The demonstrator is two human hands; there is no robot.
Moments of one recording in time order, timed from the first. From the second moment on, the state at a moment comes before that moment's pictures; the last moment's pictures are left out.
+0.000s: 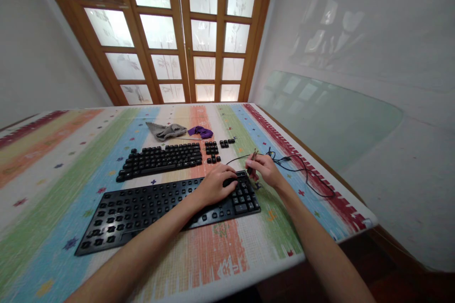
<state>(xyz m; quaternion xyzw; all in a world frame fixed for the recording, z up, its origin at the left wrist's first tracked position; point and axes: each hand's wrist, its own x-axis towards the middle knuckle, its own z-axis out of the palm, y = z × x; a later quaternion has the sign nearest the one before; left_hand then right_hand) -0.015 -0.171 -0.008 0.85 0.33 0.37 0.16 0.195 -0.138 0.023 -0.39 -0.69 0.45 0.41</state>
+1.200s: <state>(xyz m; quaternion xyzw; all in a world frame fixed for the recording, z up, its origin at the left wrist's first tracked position) -0.015 -0.173 -0.006 0.86 0.34 0.35 0.16 0.191 -0.137 0.022 -0.38 -0.74 0.44 0.34</state>
